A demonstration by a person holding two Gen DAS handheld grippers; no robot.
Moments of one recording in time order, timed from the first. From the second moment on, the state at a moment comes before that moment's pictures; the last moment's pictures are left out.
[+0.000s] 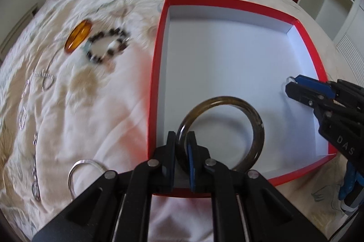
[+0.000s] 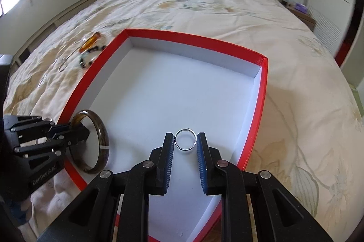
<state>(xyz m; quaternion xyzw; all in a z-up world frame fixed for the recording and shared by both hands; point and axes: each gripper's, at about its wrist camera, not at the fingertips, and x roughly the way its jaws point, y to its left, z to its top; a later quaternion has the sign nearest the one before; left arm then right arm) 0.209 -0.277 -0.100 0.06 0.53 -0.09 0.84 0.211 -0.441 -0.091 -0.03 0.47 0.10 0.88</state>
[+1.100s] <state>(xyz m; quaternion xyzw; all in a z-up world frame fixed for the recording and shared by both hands) 0.178 -0.225 -0.004 -0.01 0.45 -0.16 0.88 0.107 -0.437 0.006 -0.02 0.44 0.00 0.90</state>
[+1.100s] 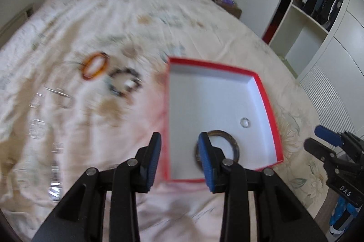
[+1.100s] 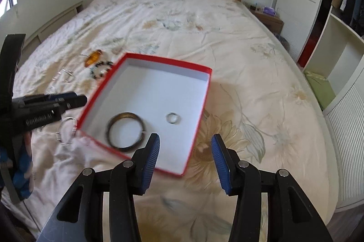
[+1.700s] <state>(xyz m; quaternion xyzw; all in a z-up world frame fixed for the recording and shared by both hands) 0.054 -0.009 0.121 0.02 0.36 -0.03 0.93 0.004 -0.293 0.100 0.01 0.35 0.09 0.93</state>
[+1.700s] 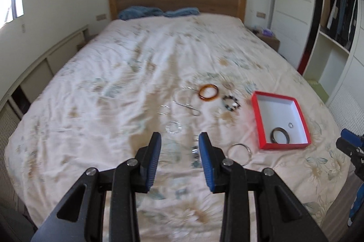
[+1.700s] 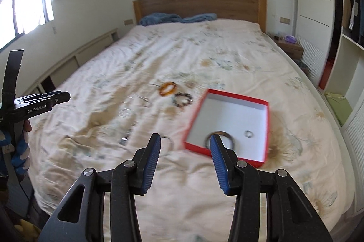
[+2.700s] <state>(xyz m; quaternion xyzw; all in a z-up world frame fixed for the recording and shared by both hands) 0.101 -0.003 -0.011 -0.05 0.45 -0.04 0.89 0.074 -0.233 -0.012 0.04 0.44 0.16 0.88</state>
